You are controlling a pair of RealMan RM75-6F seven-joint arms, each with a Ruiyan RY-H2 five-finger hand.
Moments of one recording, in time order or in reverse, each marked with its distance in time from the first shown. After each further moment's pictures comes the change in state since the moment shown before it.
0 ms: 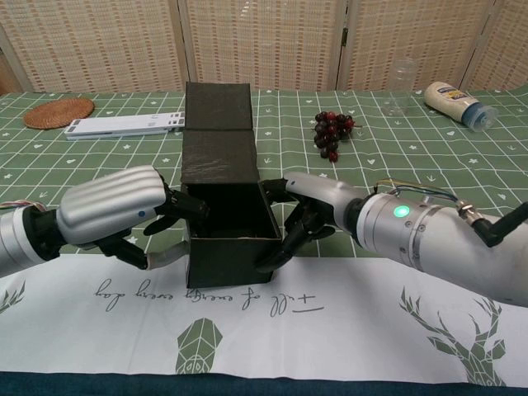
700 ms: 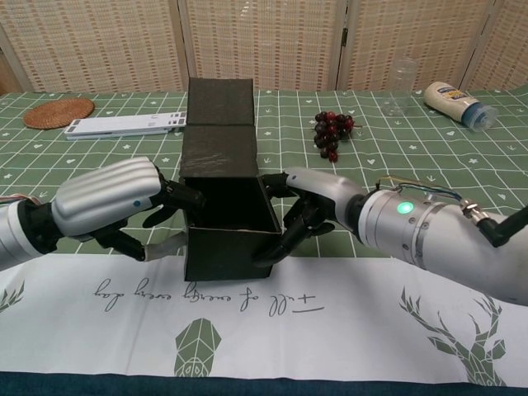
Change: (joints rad) left arm 0.000 0.008 0.001 -0.006 -0.033 0.019 -0.011; right arm -0.014 0.007 0.005 -0.009 -0.026 0.013 0.031
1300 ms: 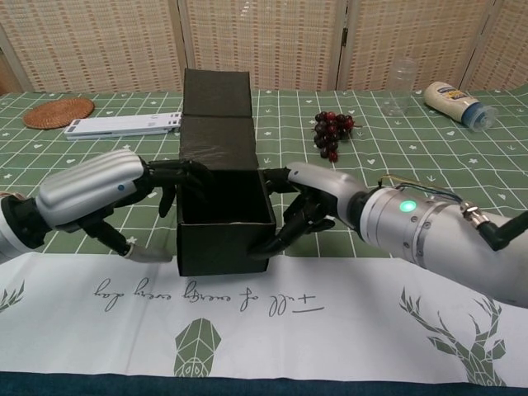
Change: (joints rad) left arm 0.037 0.036 -0.023 -0.071 -0.055 -0.011 -0.033; right arm -0.020 0.007 0.009 0.012 -0.014 0.033 0.017
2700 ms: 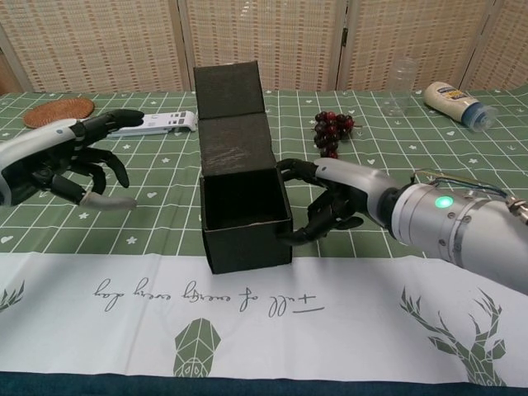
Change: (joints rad) left arm 0.087 0.386 -0.190 -0.878 -0.395 -0.411 -0.058; right arm -0.042 0.076 -0.022 -0.120 0.082 0.053 -0.092
